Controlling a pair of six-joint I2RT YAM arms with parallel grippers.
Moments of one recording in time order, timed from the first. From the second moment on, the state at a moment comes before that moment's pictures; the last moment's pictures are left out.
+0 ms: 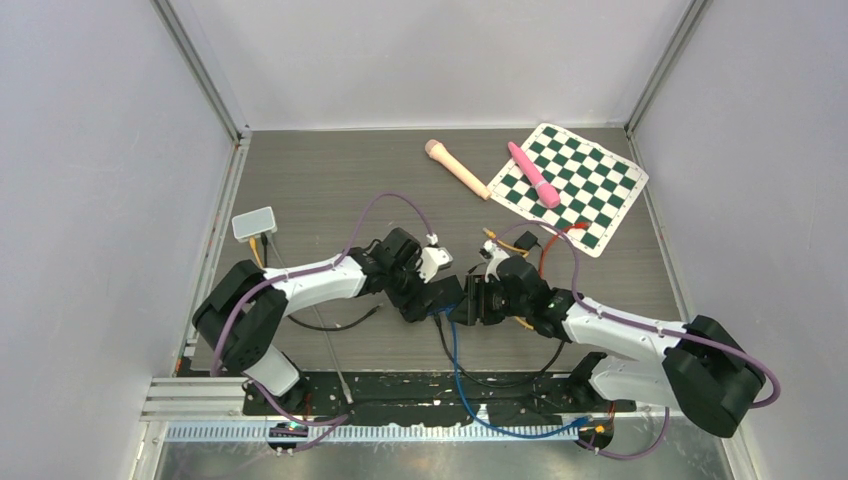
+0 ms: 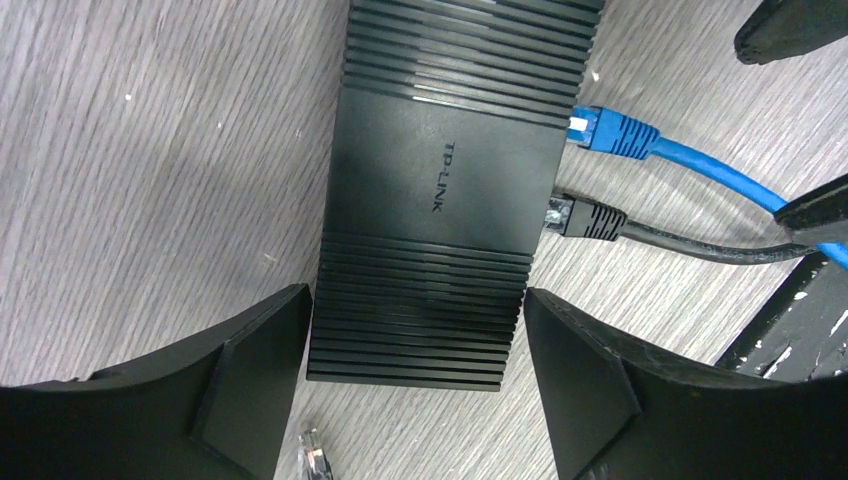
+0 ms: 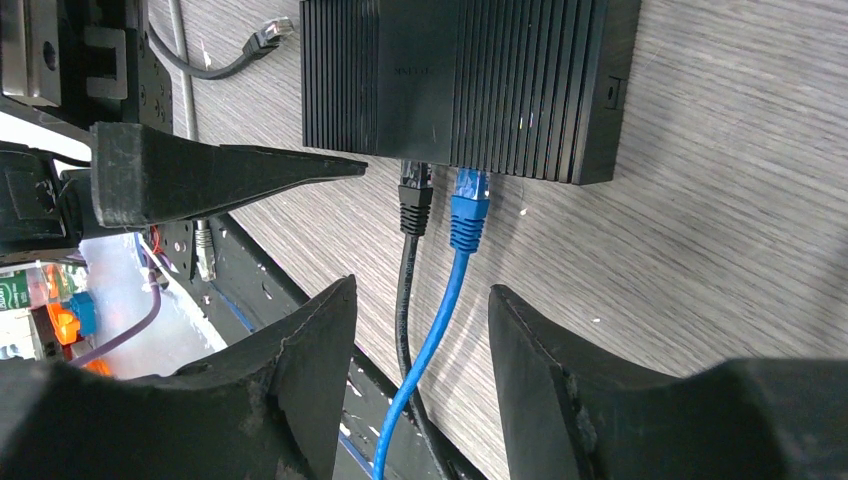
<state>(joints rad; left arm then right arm) -0.79 1.58 0.85 -0.32 0.26 0.15 0.77 1.14 0.41 0.05 -0.27 0.72</state>
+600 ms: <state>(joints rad) -0.80 1.64 0.92 -0.37 0.23 0.13 0.77 1.19 0.40 0.11 -0.28 0.74</state>
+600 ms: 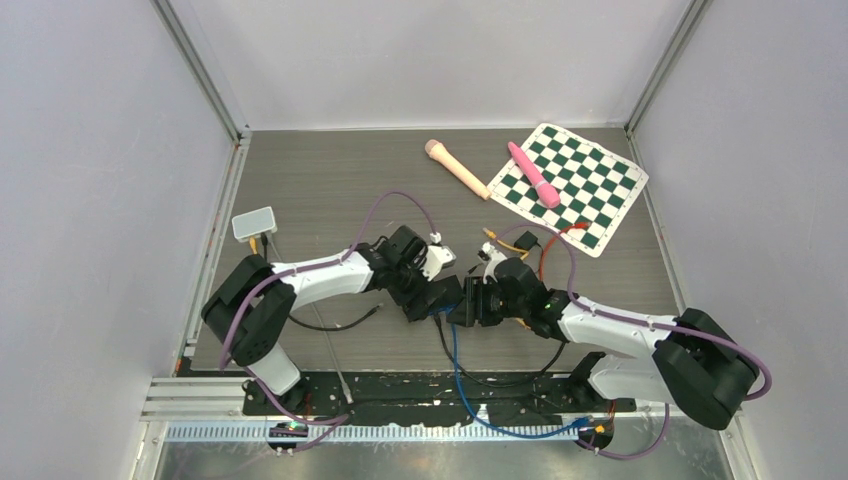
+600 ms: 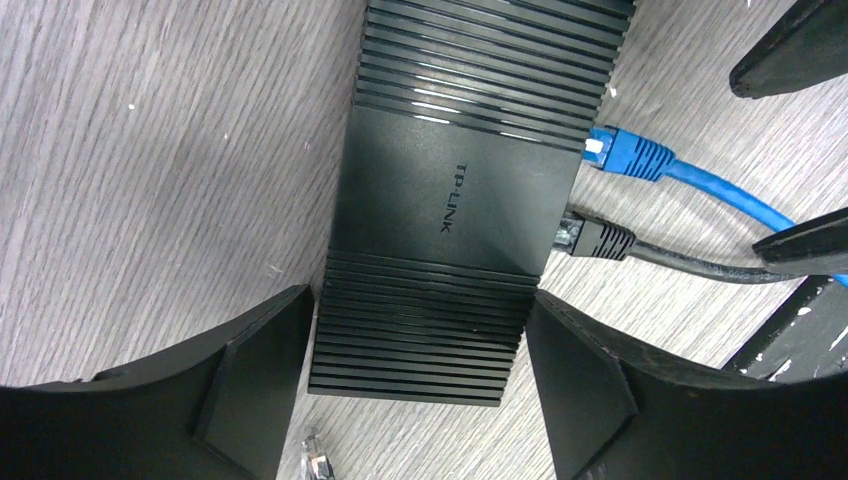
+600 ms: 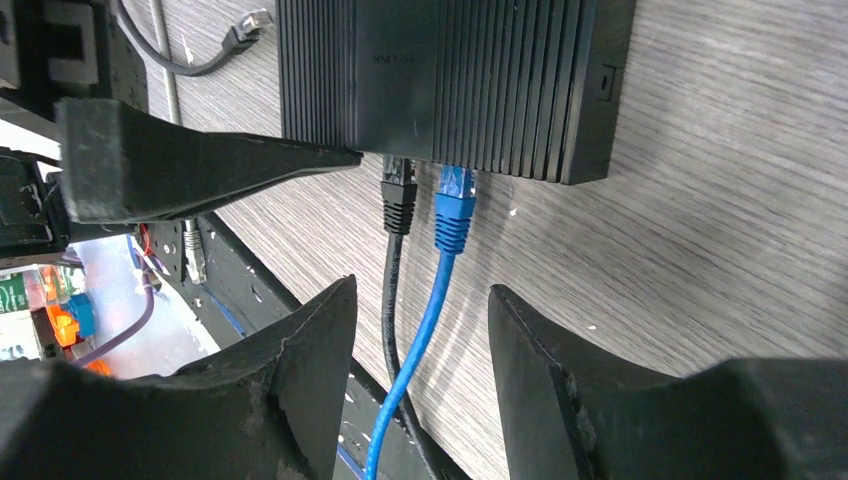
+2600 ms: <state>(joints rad) -0.73 0.98 0.61 -0.15 -0.18 0.03 0.77 1.23 0.37 0.20 -0.21 0.80</state>
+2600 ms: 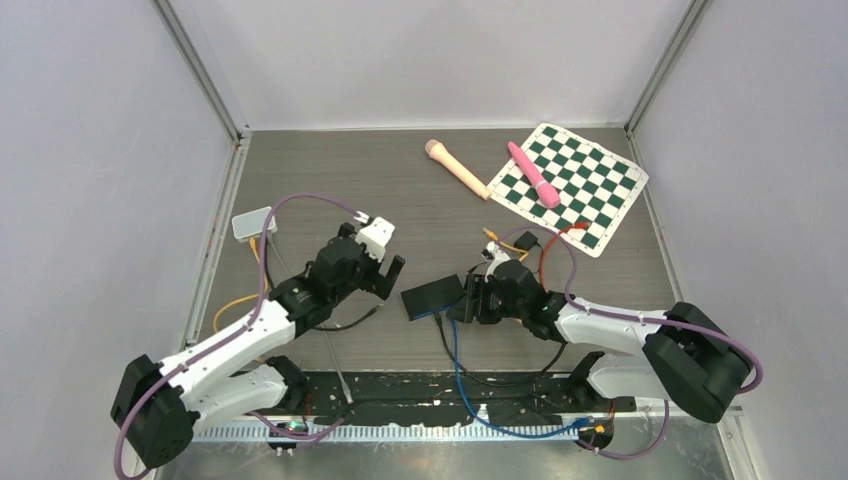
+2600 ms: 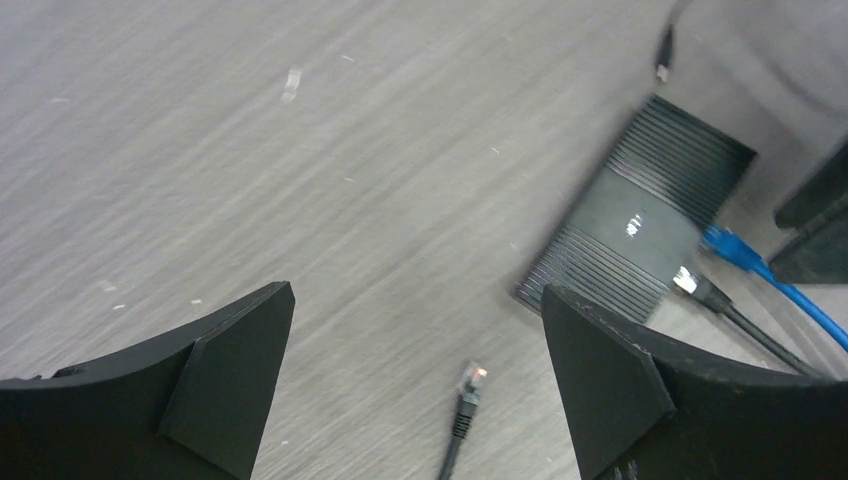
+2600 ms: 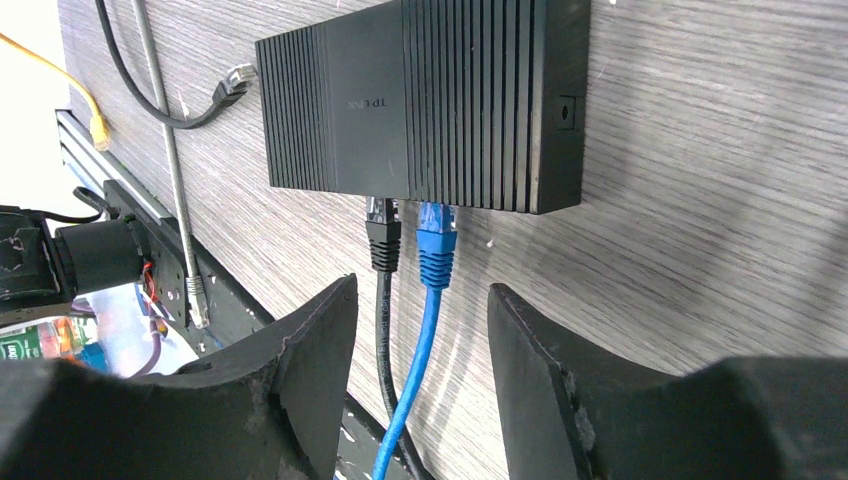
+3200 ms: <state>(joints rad) -0.84 1.46 0.76 -0.20 0.13 0.18 0.77 1.23 0.37 0.19 -0.20 0.79</state>
